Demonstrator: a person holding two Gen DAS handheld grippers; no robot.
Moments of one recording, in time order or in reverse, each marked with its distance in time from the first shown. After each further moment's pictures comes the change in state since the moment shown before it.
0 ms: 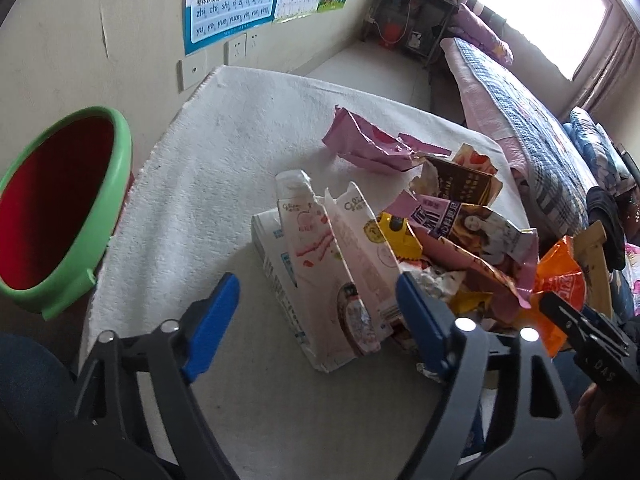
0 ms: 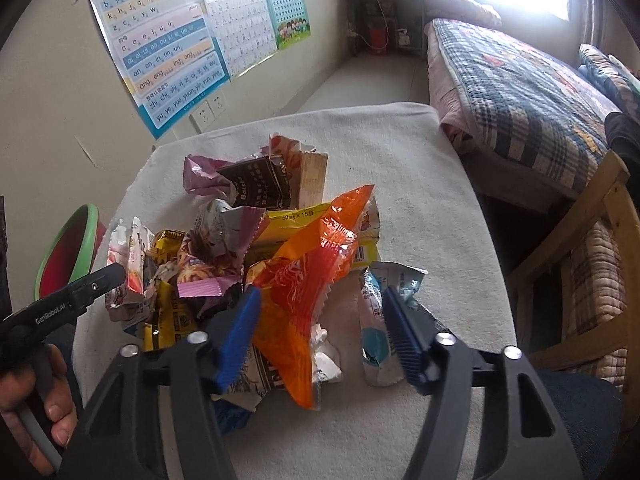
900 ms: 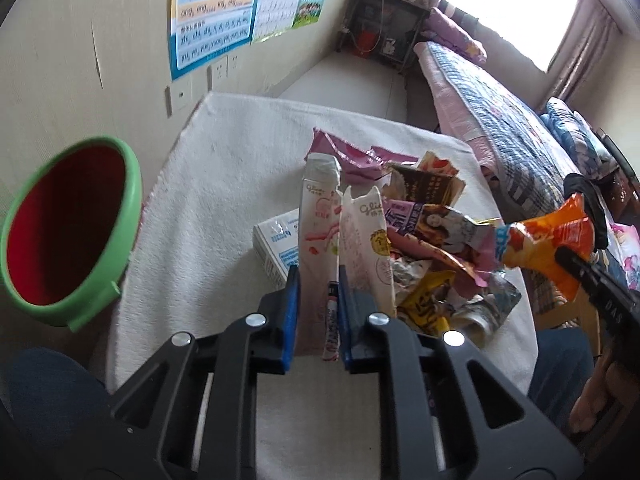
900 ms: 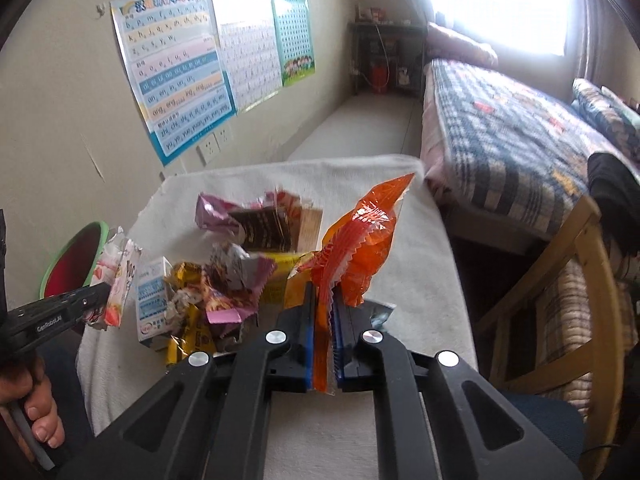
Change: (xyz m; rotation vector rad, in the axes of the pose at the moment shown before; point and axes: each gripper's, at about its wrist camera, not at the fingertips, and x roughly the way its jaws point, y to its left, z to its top) left arm -0.052 -0.004 -0.003 0.086 -0.057 -0.046; right arm -0.056 0.003 0.011 -0.053 -0.153 -0.033
